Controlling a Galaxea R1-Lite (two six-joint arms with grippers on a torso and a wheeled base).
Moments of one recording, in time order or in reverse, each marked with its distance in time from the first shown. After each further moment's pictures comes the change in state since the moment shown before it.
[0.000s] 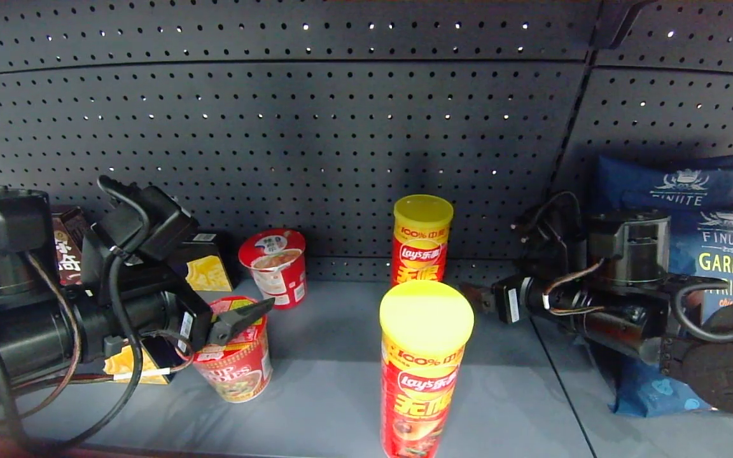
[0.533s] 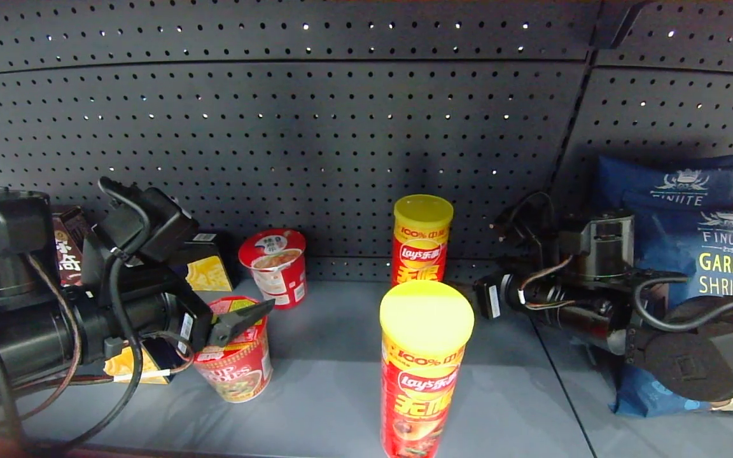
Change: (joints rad) left arm 0.000 0.000 0.003 0.000 0.000 0.000; right arm 0.018 0.070 -0.067 -0.001 0.000 -0.002
